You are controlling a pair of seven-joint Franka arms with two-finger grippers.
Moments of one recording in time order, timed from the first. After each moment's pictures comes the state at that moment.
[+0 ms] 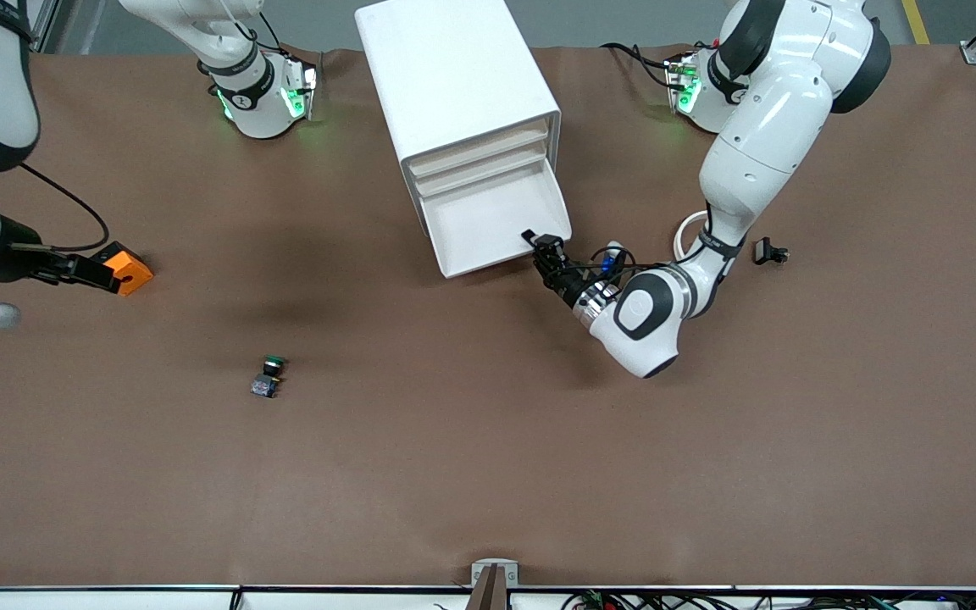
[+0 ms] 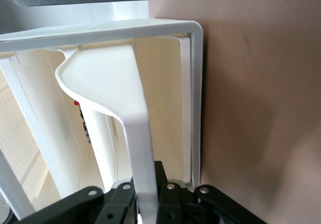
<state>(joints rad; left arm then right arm) -0.27 0.93 -0.21 -1.53 -0.94 1.54 -2.12 -0.01 0.09 -0.07 -1.78 0.04 1.81 0.11</state>
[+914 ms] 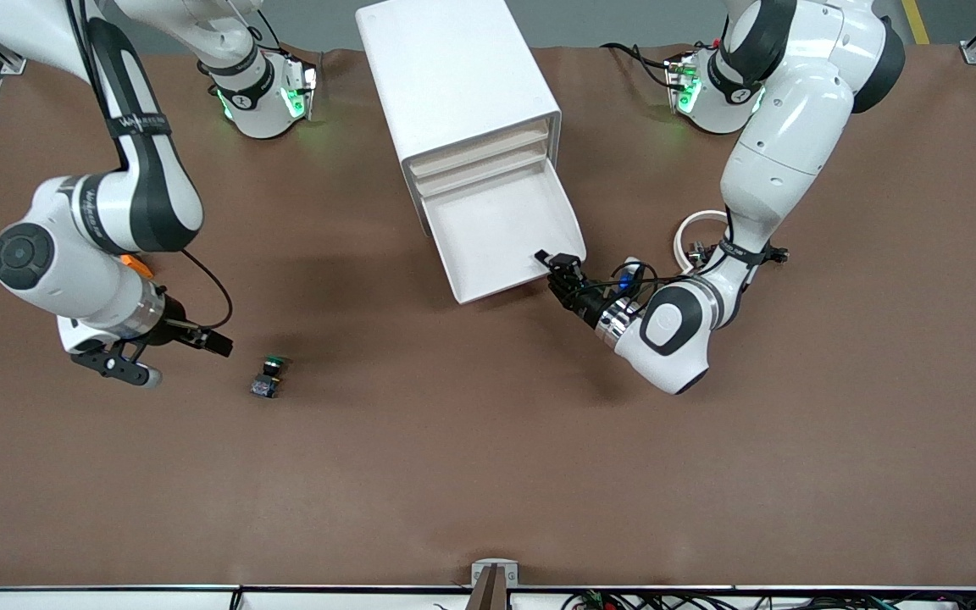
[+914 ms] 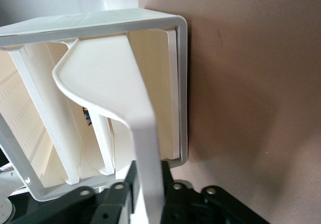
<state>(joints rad) -0.23 0.93 -0.19 -1.50 -0.95 1.54 -2.12 0.13 0.31 -0.06 -1.91 0.08 2.23 0.38</state>
